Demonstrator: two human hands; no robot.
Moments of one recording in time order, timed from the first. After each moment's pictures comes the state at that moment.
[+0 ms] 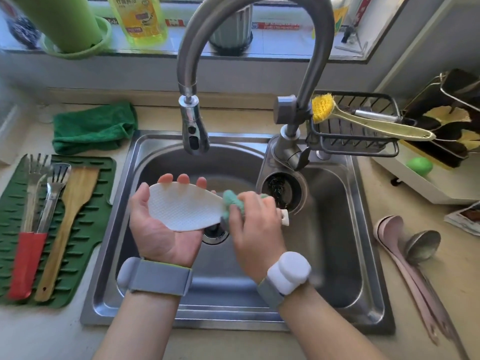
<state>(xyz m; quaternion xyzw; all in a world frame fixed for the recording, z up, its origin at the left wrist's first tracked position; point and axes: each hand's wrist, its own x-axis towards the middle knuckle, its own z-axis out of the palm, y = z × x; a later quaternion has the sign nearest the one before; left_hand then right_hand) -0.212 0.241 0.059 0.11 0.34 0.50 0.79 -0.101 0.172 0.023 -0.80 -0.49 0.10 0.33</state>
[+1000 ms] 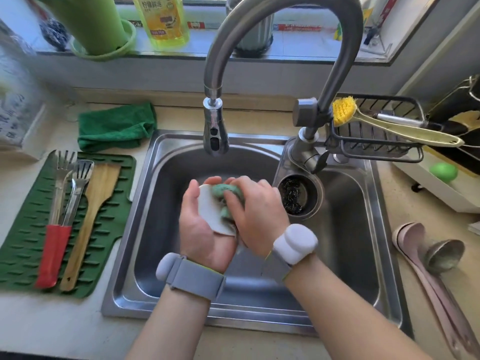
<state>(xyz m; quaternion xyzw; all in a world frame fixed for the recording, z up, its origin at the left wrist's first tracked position) -0.191 0.231 0.056 0.08 0.35 0.44 0.83 -0.114 0.210 0.050 -0.73 -0.59 0.16 0.31</state>
